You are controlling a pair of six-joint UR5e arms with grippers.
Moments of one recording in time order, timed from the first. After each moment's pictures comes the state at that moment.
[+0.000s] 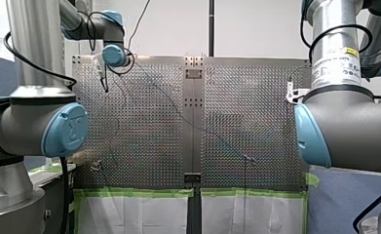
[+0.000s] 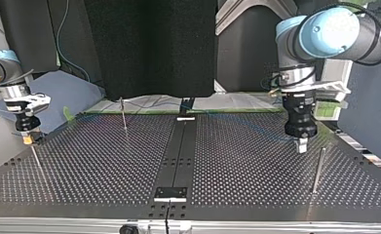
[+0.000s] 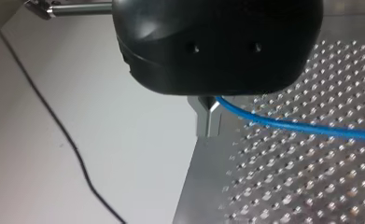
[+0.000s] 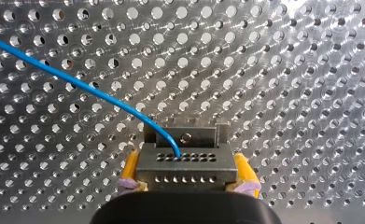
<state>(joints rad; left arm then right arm) -0.08 -1.42 -1.88 -2.75 -1.78 -1.83 1.46 -1.04 1.42 -0.41 0.98 1.62</state>
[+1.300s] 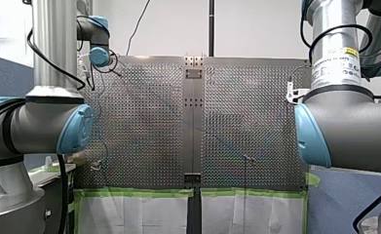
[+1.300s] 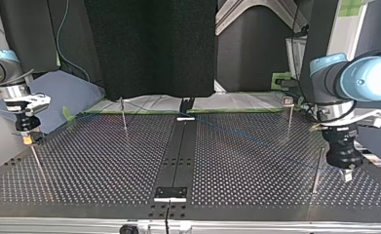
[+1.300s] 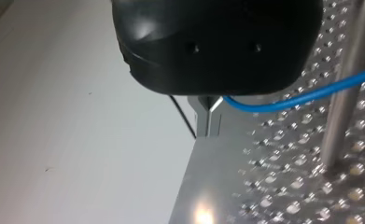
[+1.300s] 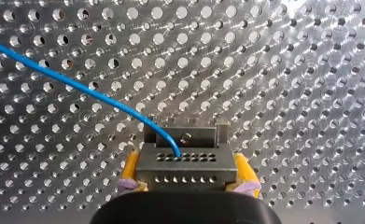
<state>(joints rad) 0.15 -1.53 -1.74 -2.76 -1.67 -1.93 1.46 -1.04 1.42 -0.41 0.98 1.62</state>
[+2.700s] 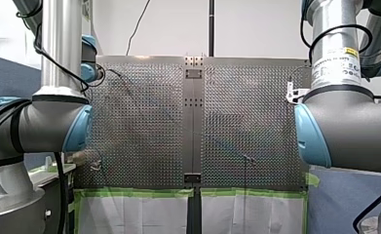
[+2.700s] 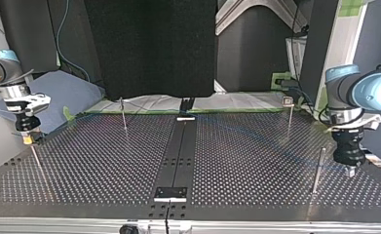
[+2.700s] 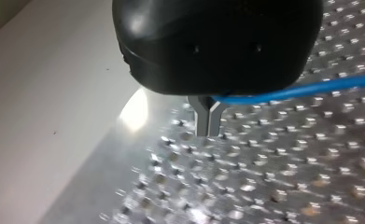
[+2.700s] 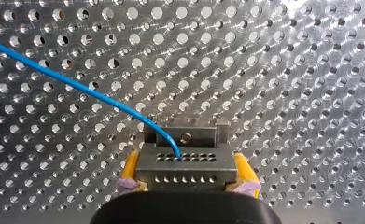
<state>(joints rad) 0.30 -1.65 -1.79 -2.64 -1.48 -2.13 1.46 -1.04 1.42 -0.41 0.98 1.62</state>
